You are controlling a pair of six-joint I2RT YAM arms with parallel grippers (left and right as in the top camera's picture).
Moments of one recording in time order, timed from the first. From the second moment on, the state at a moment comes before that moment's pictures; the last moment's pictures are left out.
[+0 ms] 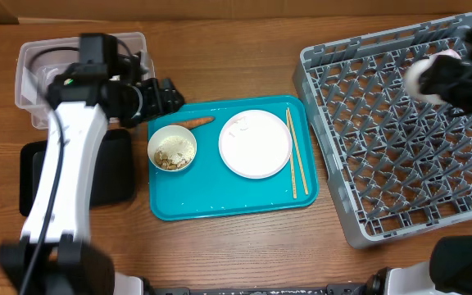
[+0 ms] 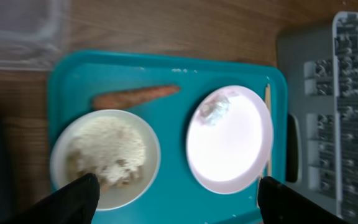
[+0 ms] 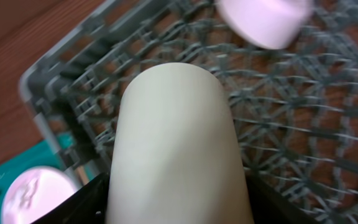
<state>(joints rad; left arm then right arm) 0.01 1.61 1.53 -1.03 0.39 -0.26 -0.33 1.66 1.80 -1.21 -0.14 0.17</state>
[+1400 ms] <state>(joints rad) 0.01 1.54 1.53 -1.13 0.19 -0.25 -0.51 1.98 1.80 -1.09 0.04 0.36</state>
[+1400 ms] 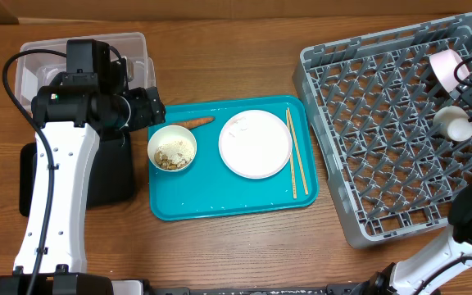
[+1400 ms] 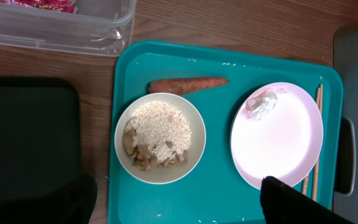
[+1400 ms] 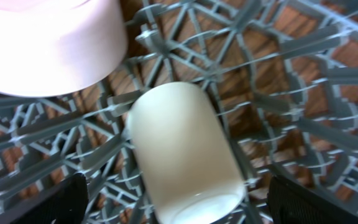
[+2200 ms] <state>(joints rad) 0.01 1.54 1.53 -1.15 0.19 -0.25 0.04 1.78 1.85 -1.22 -0.25 0.11</state>
